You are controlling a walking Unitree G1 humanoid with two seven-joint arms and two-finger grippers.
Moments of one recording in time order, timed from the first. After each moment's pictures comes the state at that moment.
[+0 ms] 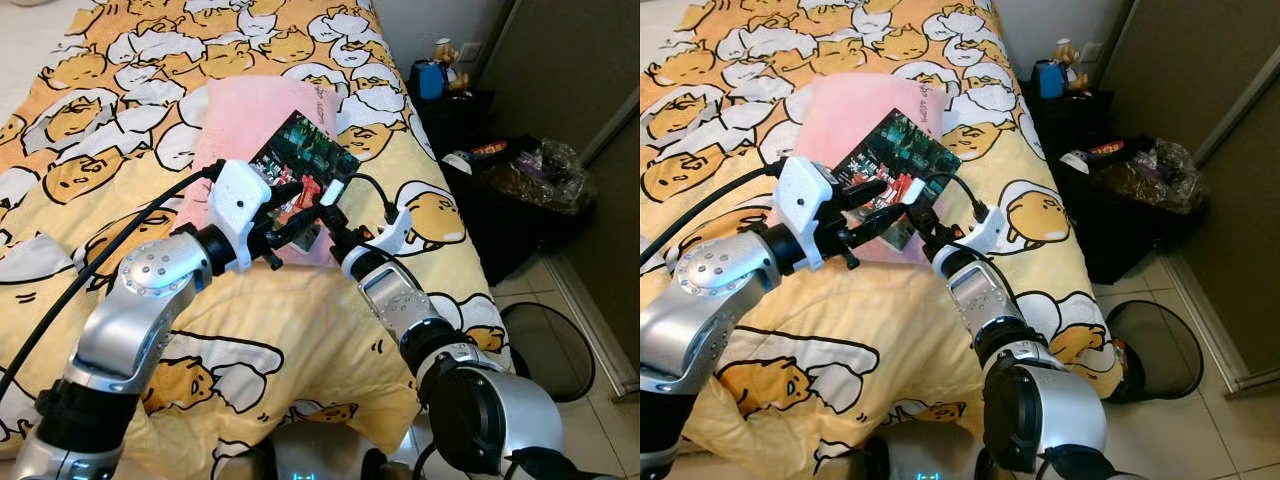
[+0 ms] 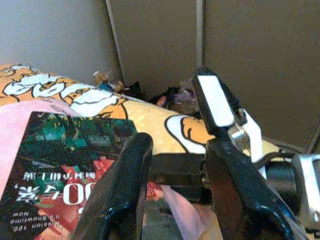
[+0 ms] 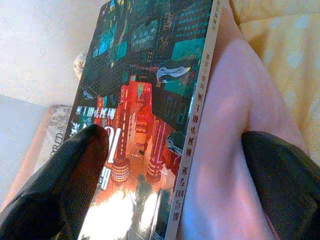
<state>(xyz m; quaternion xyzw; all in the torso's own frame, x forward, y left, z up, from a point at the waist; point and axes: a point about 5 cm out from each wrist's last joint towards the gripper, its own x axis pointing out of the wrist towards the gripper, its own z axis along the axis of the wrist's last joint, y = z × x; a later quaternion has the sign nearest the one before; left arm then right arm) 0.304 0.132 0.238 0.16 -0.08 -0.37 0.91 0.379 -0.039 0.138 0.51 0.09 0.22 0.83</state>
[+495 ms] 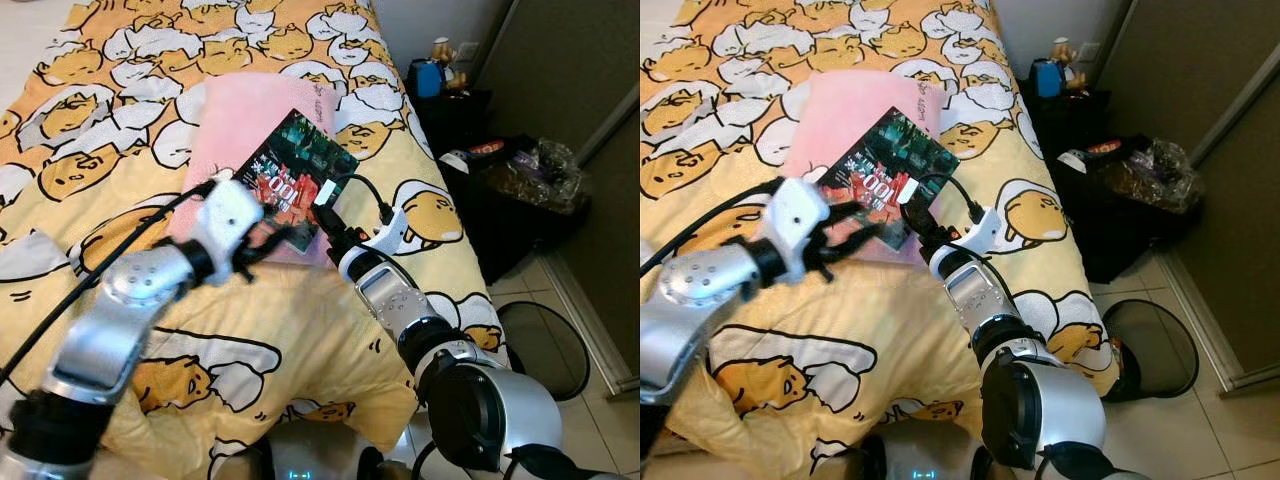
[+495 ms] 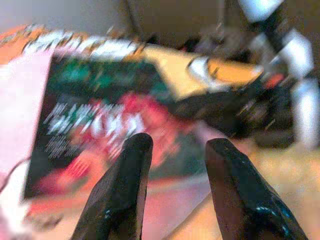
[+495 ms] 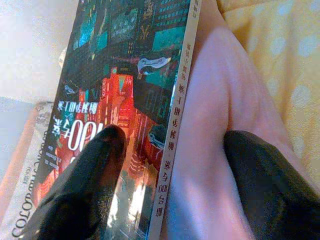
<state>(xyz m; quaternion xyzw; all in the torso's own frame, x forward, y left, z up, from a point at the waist) 0.308 0.164 0.217 0.25 0.00 -0.30 0.92 0.378 -0.036 0.135 0.50 0.11 0.21 0.83</state>
